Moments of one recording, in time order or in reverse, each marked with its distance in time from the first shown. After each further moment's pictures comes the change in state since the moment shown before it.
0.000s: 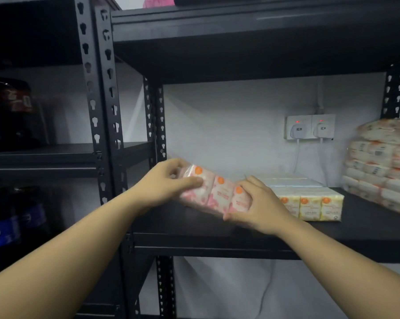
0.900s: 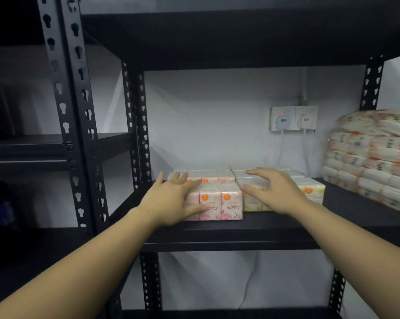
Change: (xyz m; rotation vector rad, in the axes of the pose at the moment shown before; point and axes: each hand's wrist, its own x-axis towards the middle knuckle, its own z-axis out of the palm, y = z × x) left_hand 0.028 -0.053 0.066 0.997 -0.172 0.146; right_hand -0.002 0.063 -0.038 -0.116 0.062 0.201
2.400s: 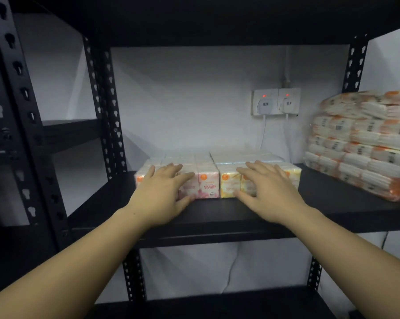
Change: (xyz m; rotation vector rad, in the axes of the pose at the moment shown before) left_hand 0.024 0.034 0.027 -0.010 0.176 0.067; right_hand -0.031 0.020 -0.005 -0.399 -0.030 -0.056
